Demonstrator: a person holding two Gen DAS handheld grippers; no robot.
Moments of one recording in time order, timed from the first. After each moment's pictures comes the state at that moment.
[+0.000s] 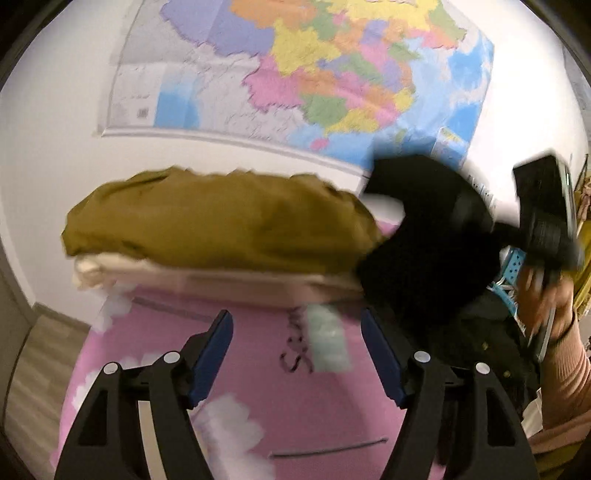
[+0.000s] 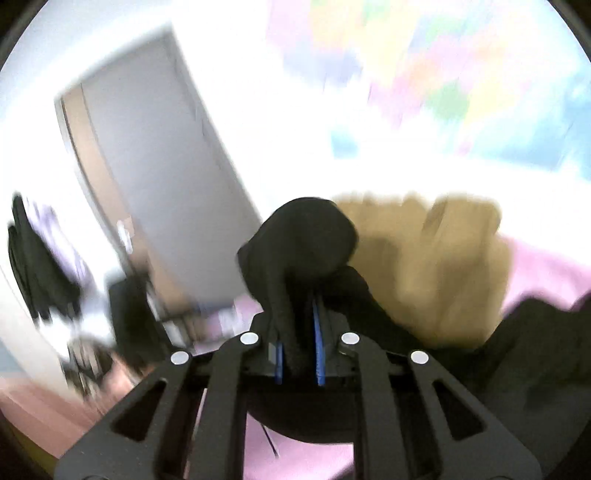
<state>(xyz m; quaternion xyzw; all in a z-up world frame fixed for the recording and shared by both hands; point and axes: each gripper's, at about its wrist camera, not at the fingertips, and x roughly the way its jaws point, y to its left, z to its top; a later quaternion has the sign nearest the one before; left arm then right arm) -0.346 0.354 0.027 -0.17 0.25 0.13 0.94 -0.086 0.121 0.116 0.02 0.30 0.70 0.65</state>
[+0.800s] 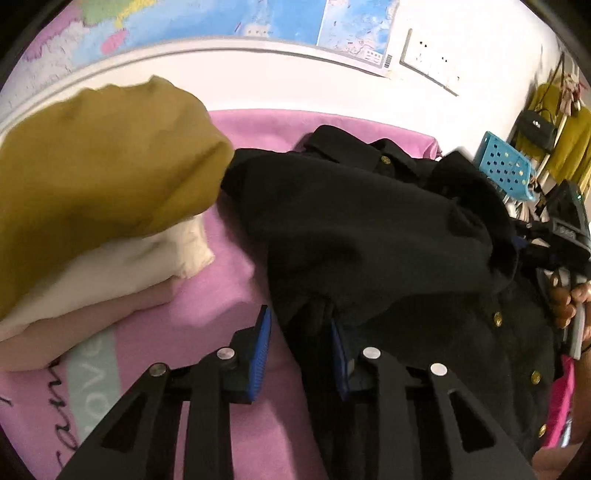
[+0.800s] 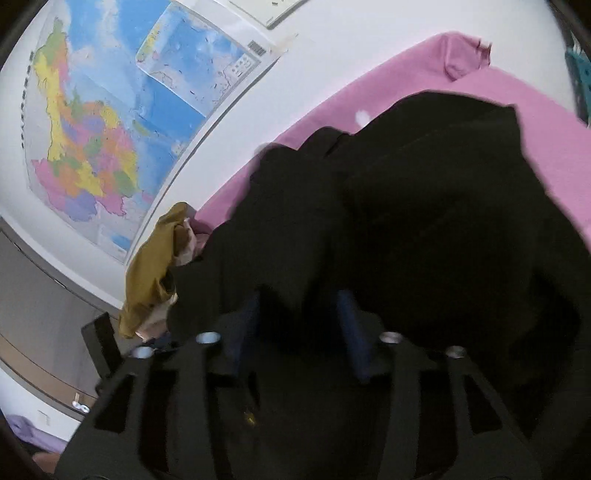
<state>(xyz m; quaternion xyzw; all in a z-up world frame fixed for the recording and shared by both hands) -0.118 0.237 -0.056 -0.08 0.42 0.00 0.91 0.050 -0.165 -0.056 0.21 0.46 0.37 0.78</state>
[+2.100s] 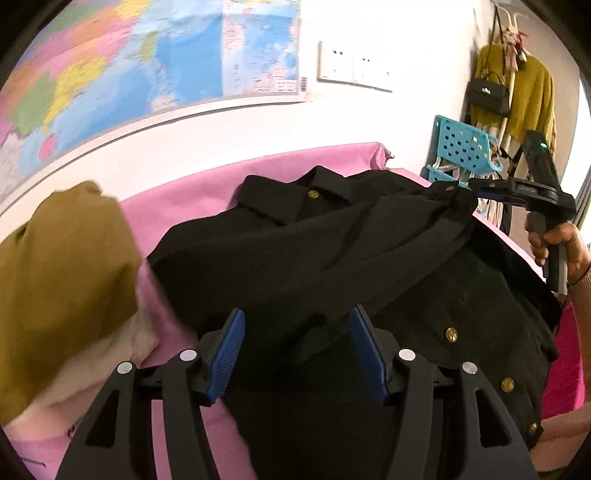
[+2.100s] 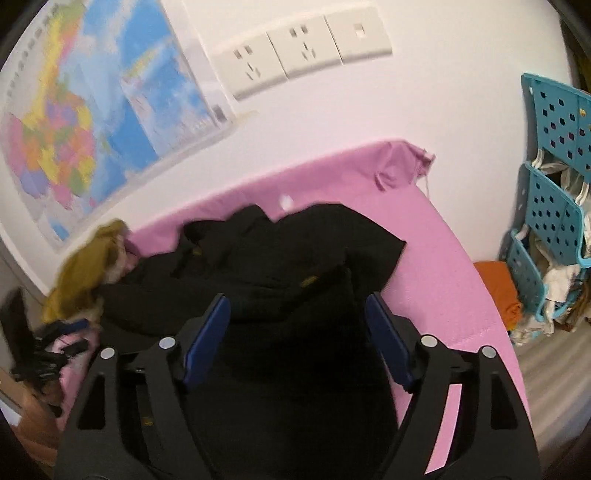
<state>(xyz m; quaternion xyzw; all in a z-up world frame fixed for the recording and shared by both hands) -0.100 0.166 -0.017 0.01 0.37 -0.06 0.93 0.079 -0.210 -0.021 0.07 0.40 0.27 0.87</state>
